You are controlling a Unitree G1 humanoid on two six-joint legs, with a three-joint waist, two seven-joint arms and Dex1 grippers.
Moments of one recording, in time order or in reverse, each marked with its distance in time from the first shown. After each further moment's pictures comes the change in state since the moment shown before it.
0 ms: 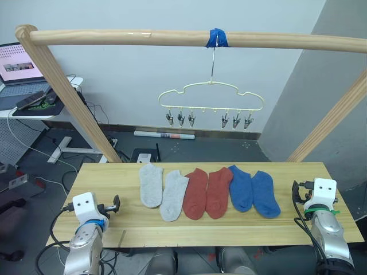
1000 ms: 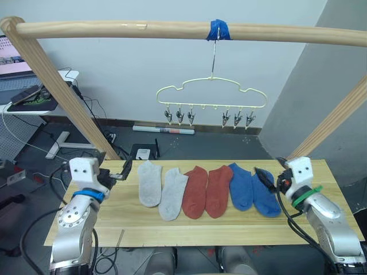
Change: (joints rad) left arm -0.058 0.098 -0.056 -0.400 -0.071 -0.044 -0.254; right arm 0.074 -0.135 0.238 -0.633 0.176 0.287 0.458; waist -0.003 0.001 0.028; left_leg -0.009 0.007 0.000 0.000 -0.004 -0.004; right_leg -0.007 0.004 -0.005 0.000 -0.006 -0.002
